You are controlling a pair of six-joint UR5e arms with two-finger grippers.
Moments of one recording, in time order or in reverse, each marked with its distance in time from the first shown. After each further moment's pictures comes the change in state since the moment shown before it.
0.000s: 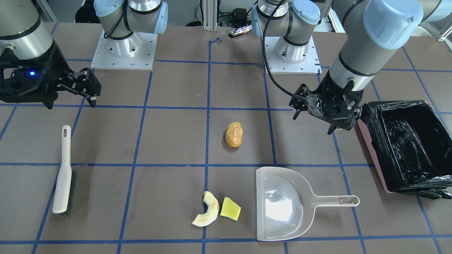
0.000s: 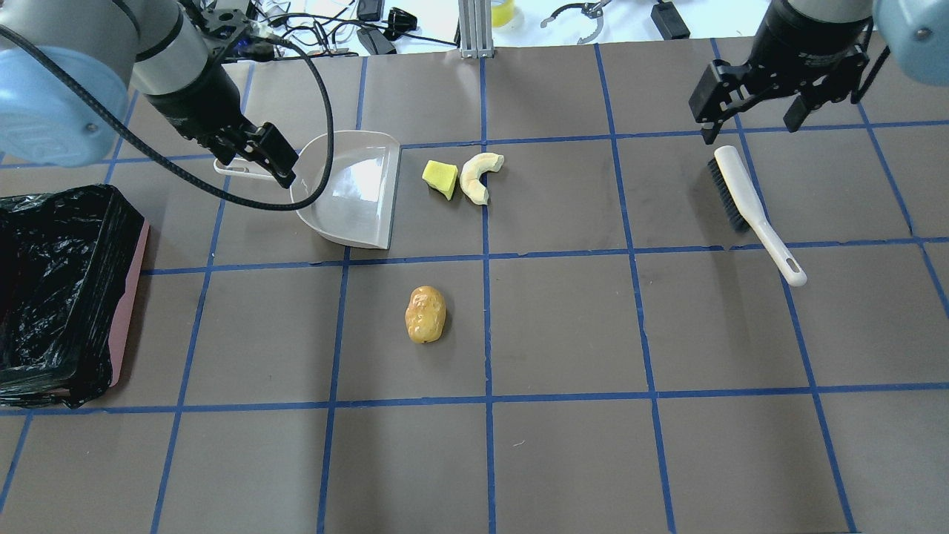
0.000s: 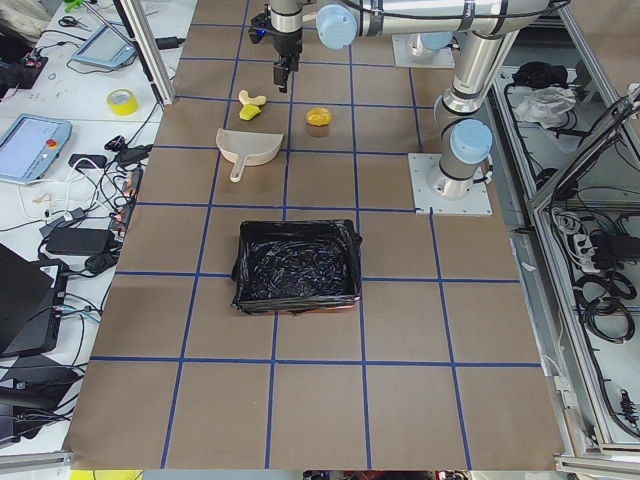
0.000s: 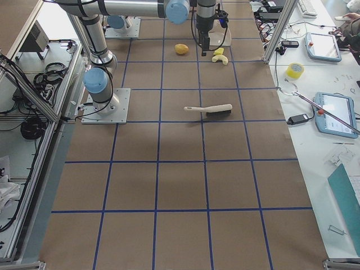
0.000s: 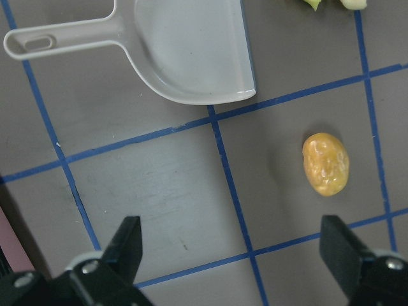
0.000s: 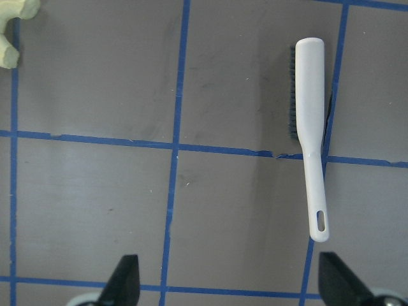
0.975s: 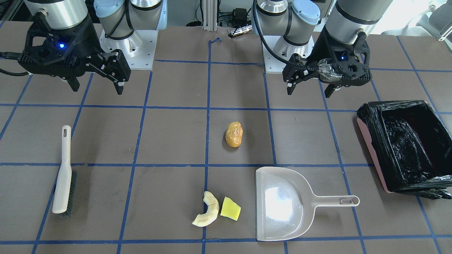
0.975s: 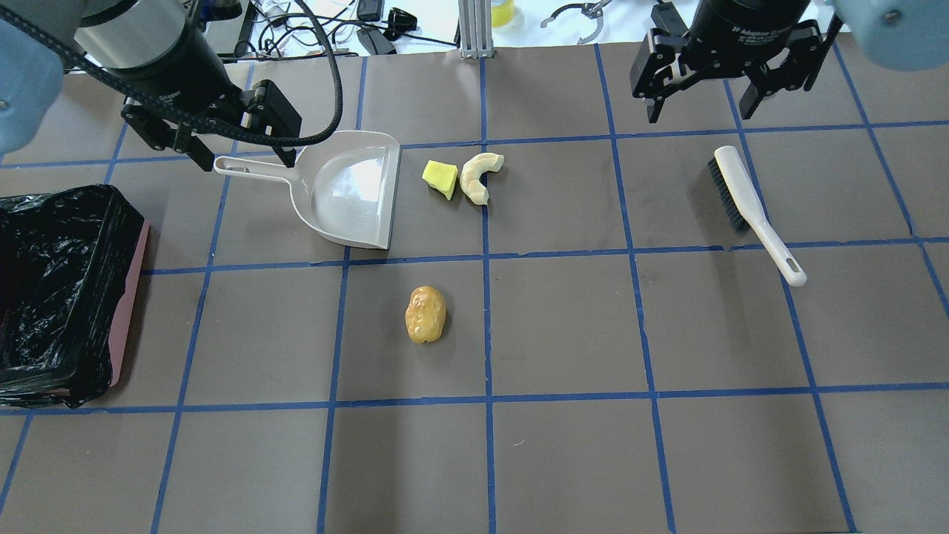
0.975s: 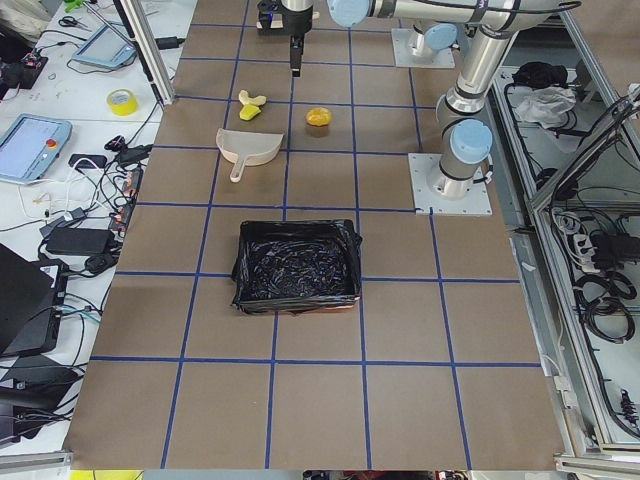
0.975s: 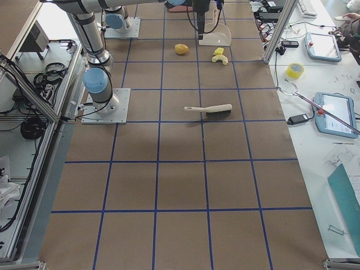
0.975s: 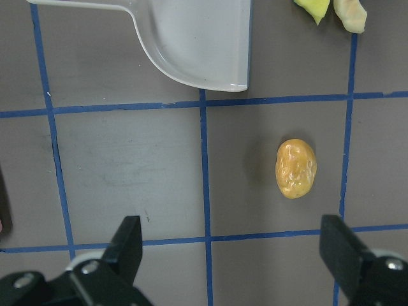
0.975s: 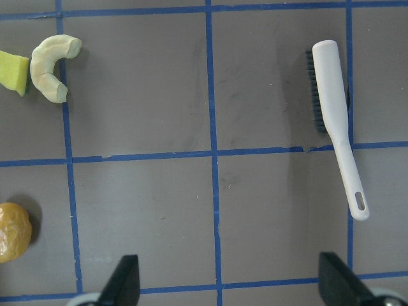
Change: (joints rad) left arm -0.062 0.134 0.096 -0.222 -0.008 -0.591; right arm 0.183 -0.013 -0.116 0.080 -0.006 0.298
